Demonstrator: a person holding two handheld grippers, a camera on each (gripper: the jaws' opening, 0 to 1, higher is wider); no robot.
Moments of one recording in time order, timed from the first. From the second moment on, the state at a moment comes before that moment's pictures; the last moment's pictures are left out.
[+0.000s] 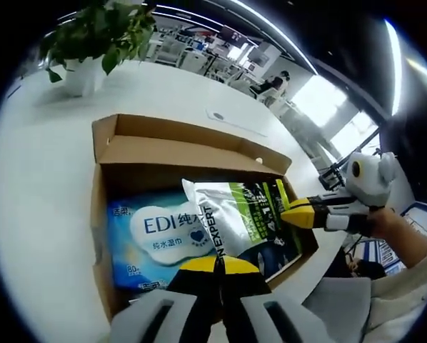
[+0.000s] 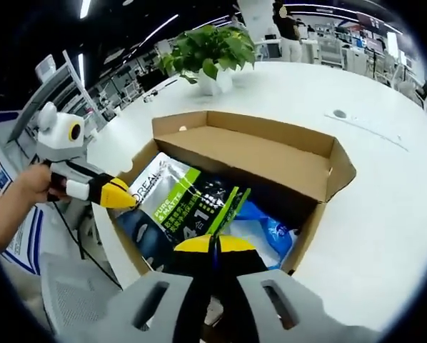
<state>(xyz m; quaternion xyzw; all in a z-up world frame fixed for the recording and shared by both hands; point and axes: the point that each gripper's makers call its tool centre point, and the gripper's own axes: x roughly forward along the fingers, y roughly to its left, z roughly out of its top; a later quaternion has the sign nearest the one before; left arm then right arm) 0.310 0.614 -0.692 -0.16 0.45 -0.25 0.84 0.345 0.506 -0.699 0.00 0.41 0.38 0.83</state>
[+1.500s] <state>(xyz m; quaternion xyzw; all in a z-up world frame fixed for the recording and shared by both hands) 0.325 0.501 -0.668 -0.11 0.45 -0.33 0.82 0.353 0.386 -0.664 0.08 0.42 0.27 0.86</state>
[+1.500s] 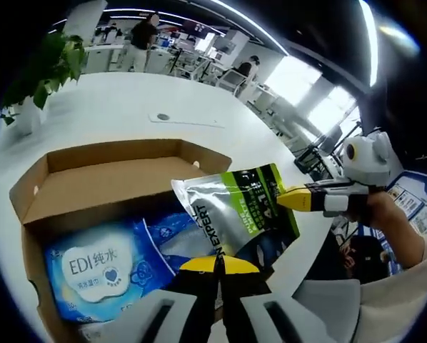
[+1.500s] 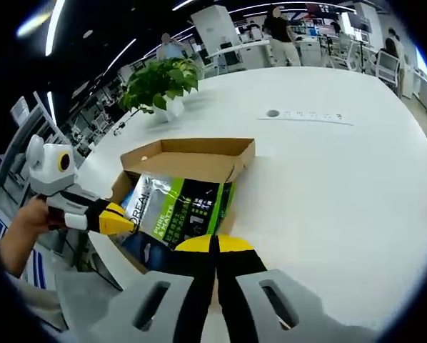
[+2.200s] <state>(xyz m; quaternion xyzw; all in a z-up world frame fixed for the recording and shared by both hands) 0.337 0.442 -0.677 -0.09 0.46 -0.35 0.81 0.365 0.328 -0.673 0.07 0.44 0.23 0.87</state>
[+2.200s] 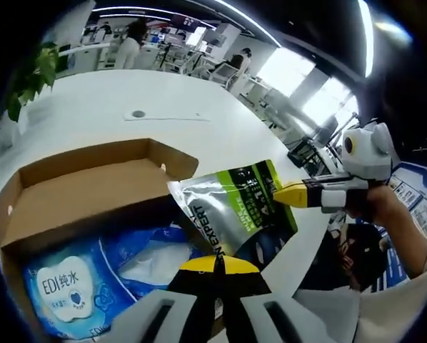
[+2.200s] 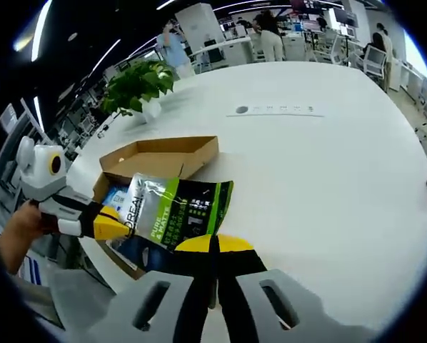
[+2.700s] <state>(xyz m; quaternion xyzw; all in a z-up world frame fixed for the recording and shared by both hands) 0.347 0.406 -0.682 -0.08 0.47 -0.37 0.80 0.375 0.294 -0.681 0.06 0.45 0.21 0.87</state>
